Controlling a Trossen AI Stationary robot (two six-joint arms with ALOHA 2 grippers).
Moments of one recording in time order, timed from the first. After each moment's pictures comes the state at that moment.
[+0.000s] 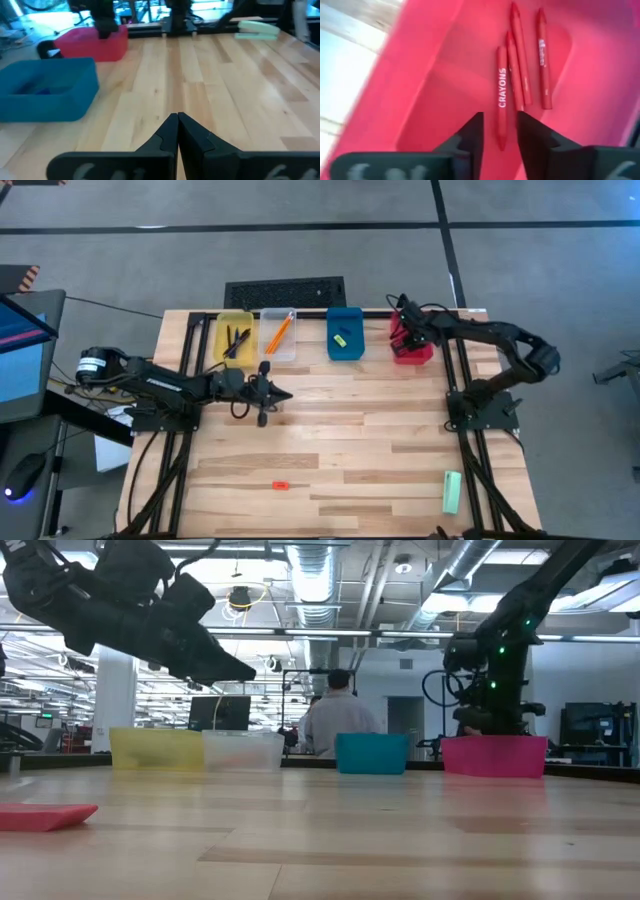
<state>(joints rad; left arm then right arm) 0.07 1.26 0.28 0.71 0.02 0.07 -0.84 1.47 0.76 -0.54 0.24 0.26</state>
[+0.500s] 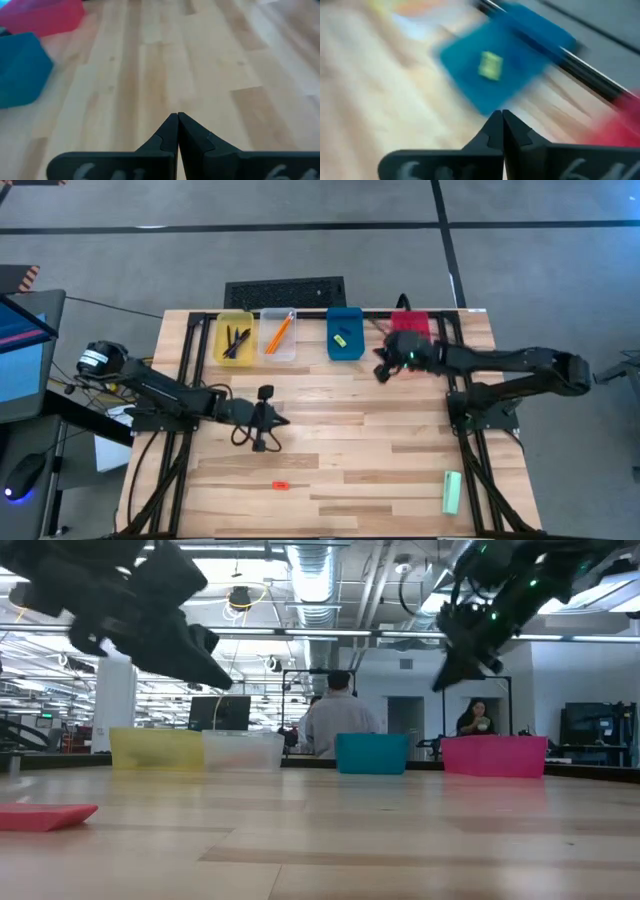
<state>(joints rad) -0.24 1.26 0.43 0.29 -0.22 0.04 -0.37 1.10 0.65 -0.22 0.26 0.26</state>
